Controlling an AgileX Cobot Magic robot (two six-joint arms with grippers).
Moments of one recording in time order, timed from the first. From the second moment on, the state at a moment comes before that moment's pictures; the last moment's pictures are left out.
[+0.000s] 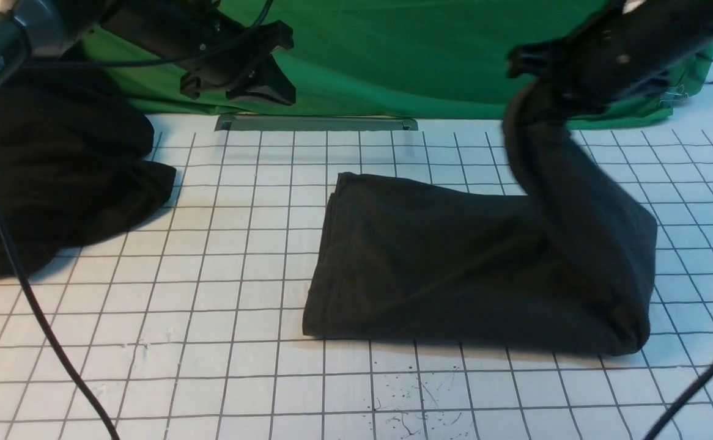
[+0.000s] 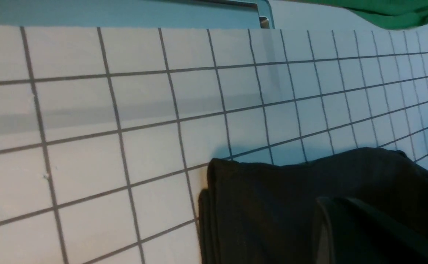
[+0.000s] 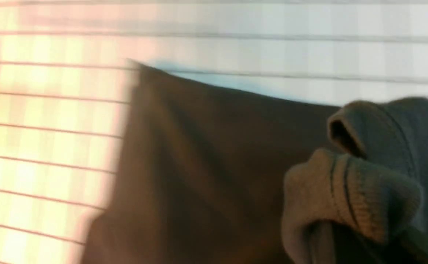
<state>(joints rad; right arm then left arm) 0.38 1.83 -1.70 0.22 0.84 0.22 -0.10 2.21 -2.09 -0.68 0.99 0.17</state>
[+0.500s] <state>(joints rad) 0.65 2.15 -1.70 0.22 0.48 0.43 -0.10 2.21 -2.09 -0.70 1.16 0.21</state>
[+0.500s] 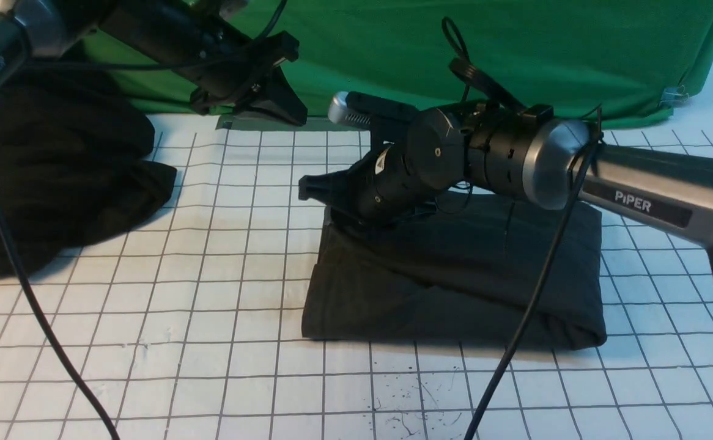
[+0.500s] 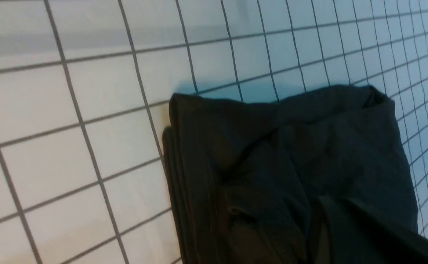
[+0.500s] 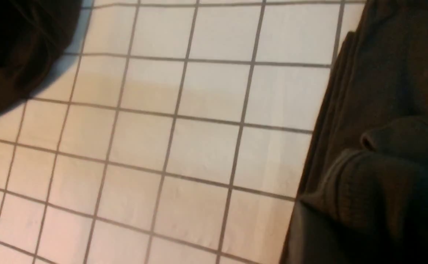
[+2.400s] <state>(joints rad) 0.35 1.69 -0.91 0.02 0.60 0.10 -0.32 1.95 -1.30 -0.57 0.87 0.14</state>
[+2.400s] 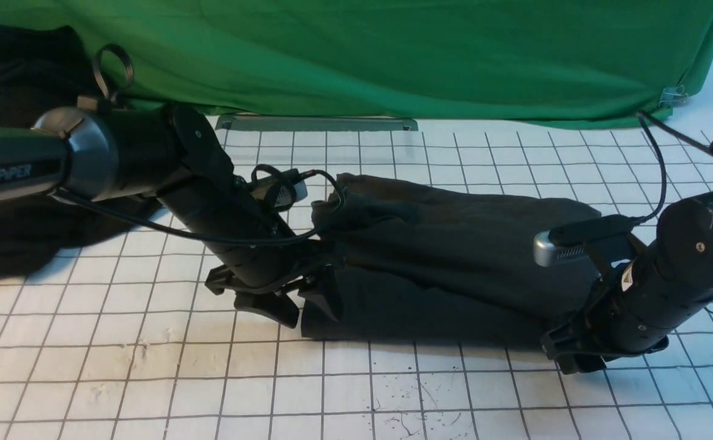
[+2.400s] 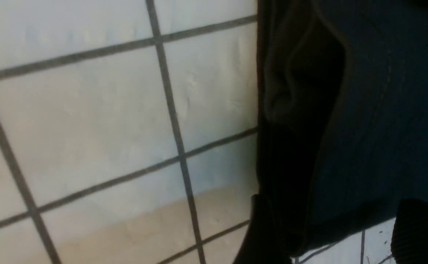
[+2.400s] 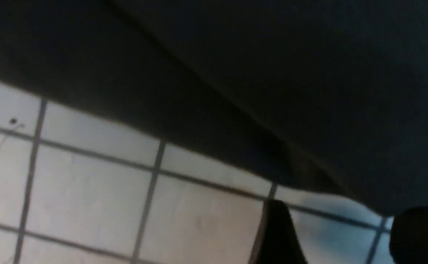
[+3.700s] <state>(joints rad) 0.35 1.50 -0.73 0.02 0.71 0.07 -0.49 1.73 -1.09 -0.58 0.89 0.21</state>
